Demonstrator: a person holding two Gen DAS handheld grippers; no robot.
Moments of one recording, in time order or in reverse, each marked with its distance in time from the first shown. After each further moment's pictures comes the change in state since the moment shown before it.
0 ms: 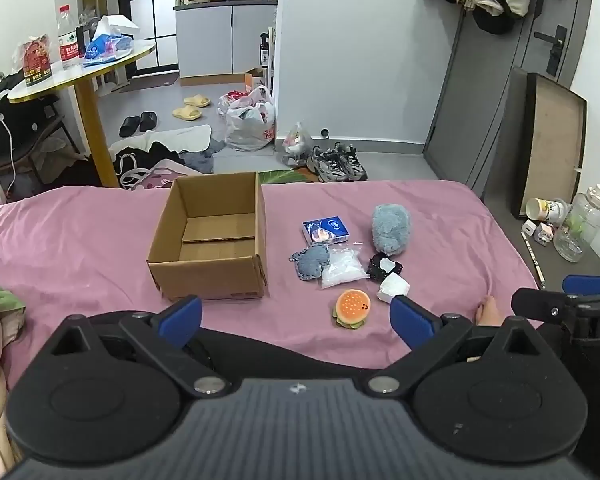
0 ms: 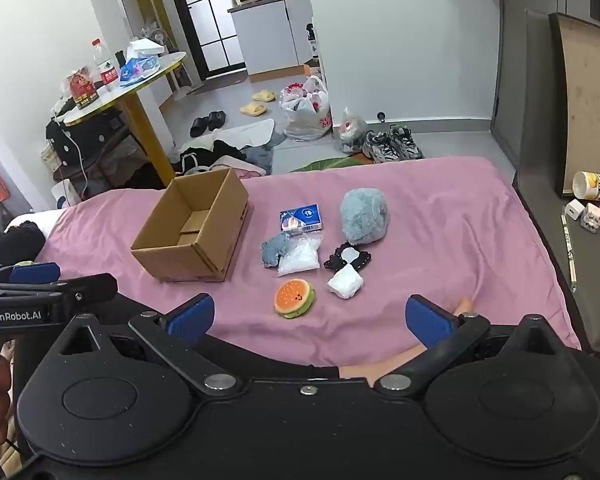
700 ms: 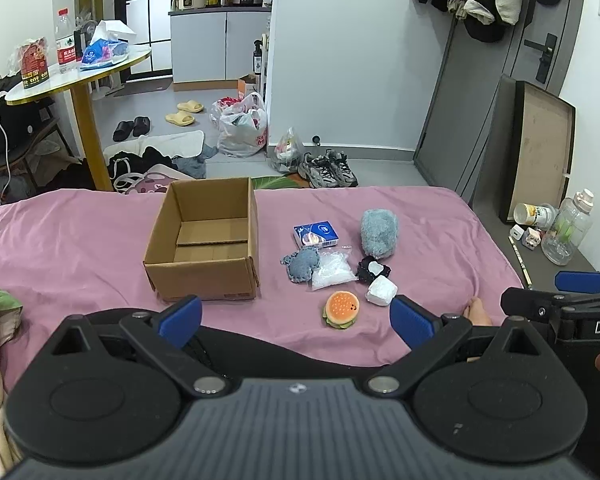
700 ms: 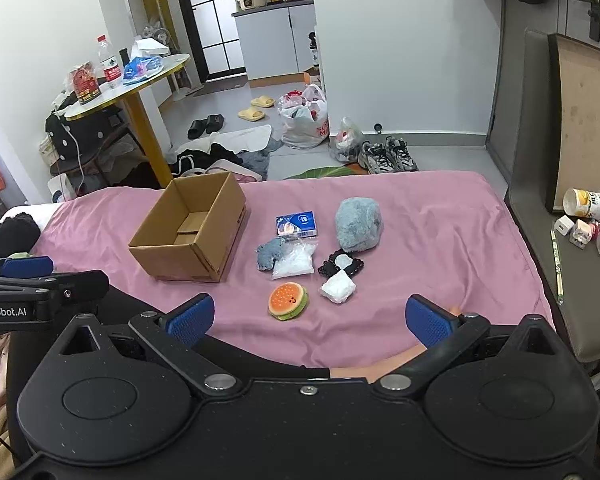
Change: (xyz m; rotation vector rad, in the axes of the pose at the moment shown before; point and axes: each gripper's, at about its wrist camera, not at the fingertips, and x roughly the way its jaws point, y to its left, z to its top) left arm -0.009 0.002 0.002 -0.019 0.016 -0.047; right arm -0.009 0.007 0.000 -0.047 -0.003 -0.035
